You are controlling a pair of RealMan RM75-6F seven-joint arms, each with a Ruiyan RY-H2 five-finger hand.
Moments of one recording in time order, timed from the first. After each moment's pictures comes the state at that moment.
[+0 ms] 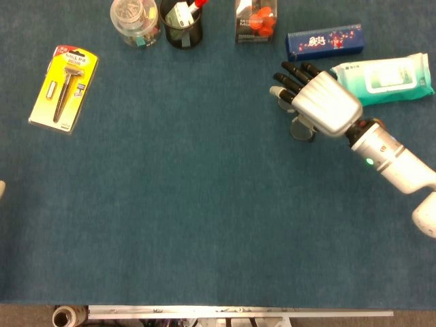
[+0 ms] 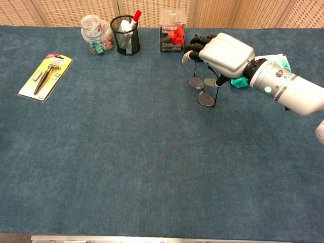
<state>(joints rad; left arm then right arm) -0.07 -1.07 -0.03 -1.66 1.52 1.50 -0.01 0.79 -1.62 0.06 -1.06 -1.65 1.04 -0.16</state>
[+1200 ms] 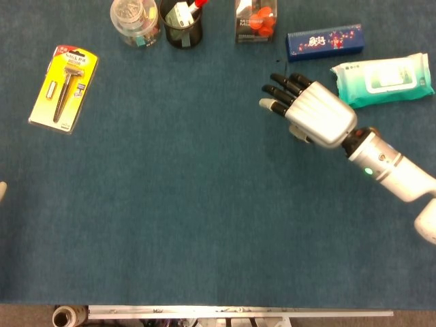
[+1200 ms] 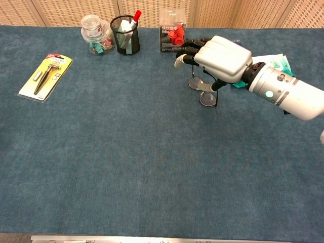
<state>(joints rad) -0.07 -1.07 -0.02 -1.66 1.52 1.49 0.01 0.79 -1.58 0.02 -1.15 -1.69 1.11 -0.13</state>
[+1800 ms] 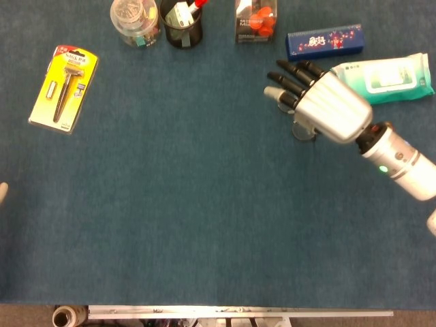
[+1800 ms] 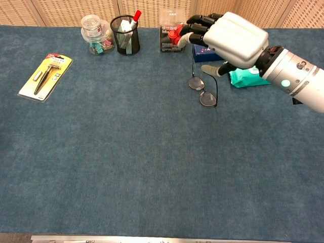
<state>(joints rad) -0.07 -1.08 -0.02 -1.66 1.52 1.49 0.01 0.77 -1.51 0.05 -1.22 -1.72 1.22 -0.15</state>
